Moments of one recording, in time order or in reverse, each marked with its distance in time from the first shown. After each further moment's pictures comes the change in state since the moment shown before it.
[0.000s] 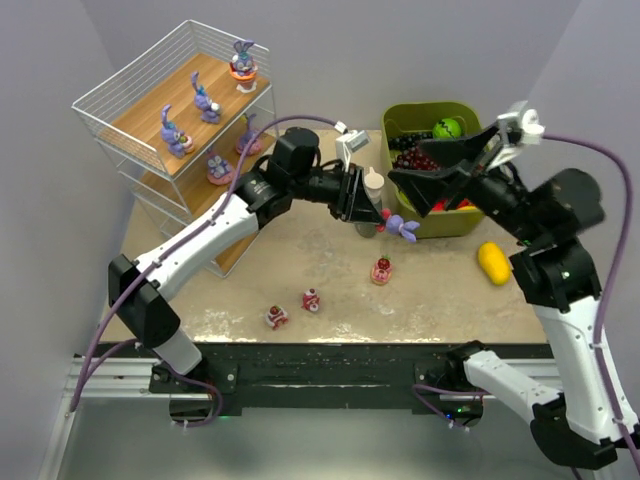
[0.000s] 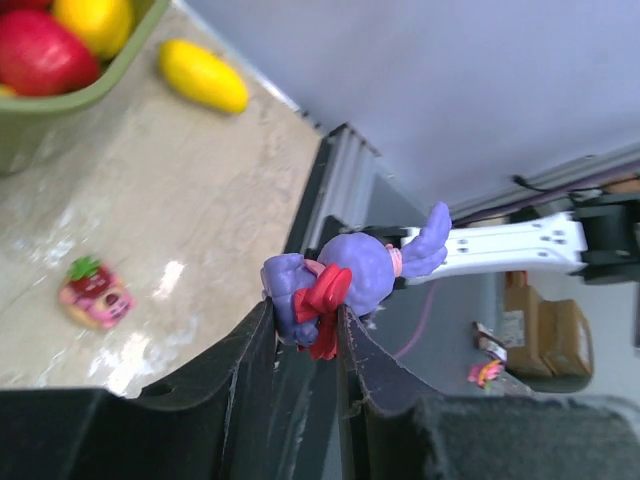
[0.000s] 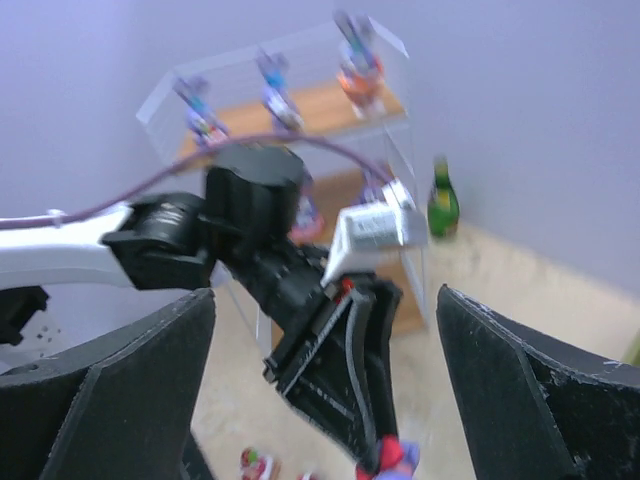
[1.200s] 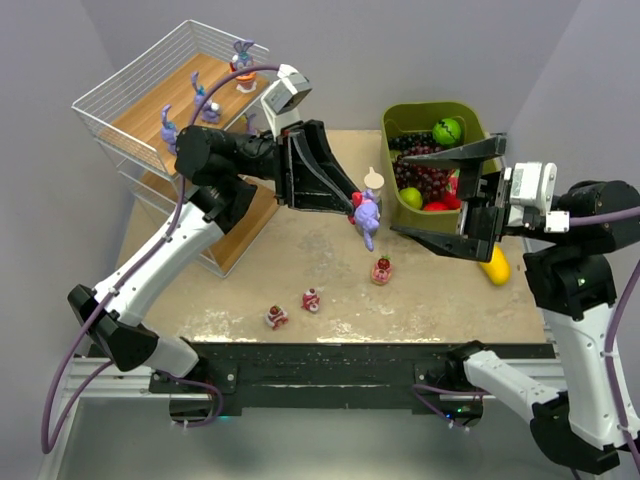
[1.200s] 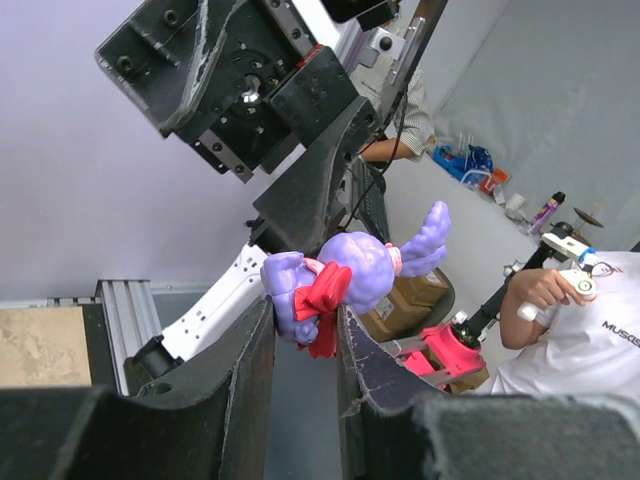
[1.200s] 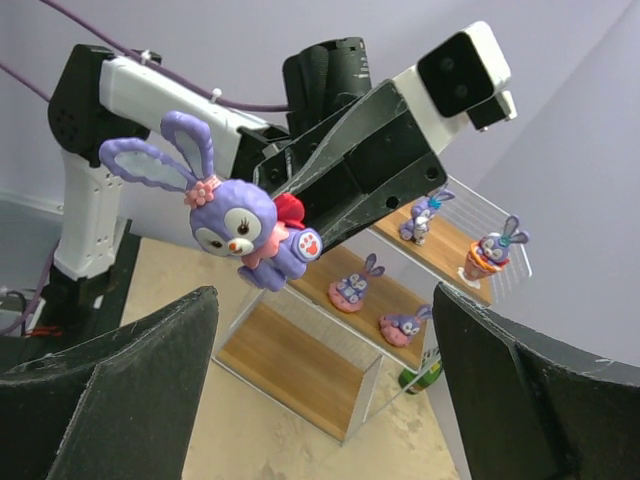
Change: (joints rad) left arm 0.046 -0.174 0.062 0.959 0.456 -0.729; right arm 0.000 0.019 0.146 0.193 -0.589 -0.405
